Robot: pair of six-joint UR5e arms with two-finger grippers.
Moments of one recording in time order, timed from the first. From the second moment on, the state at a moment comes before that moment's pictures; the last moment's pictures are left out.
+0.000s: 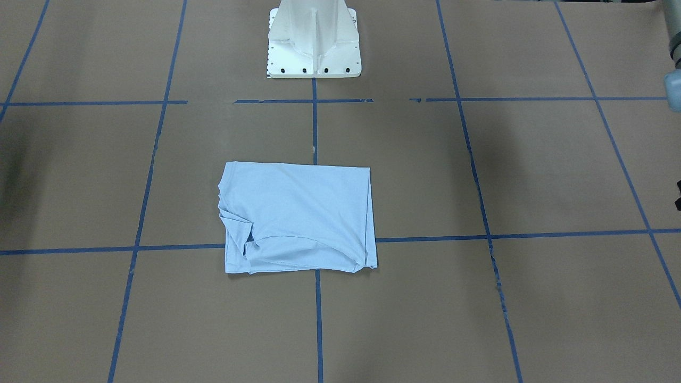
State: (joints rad) left arm -1.44 -1.71 -1.47 -1.96 -2.25 -0.09; right arm 1.49 -1.32 1.28 -1.40 2.42 -0.01
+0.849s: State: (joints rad) left arm -1.50 -1.59 -1.52 -1.92 -2.28 0.00; right arm 1.59 -1.56 1.48 -1.43 2.41 -0.05
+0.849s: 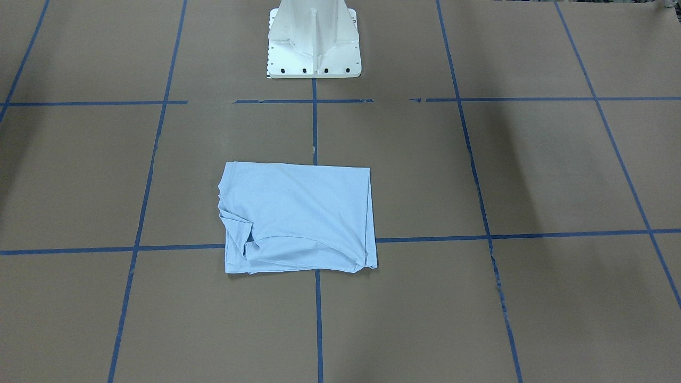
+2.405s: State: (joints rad) left arm -1.50 -1.57 -1.54 -1.77 -2.30 0.01; right arm 1.59 -1.64 1.58 -1.48 2.45 0.15
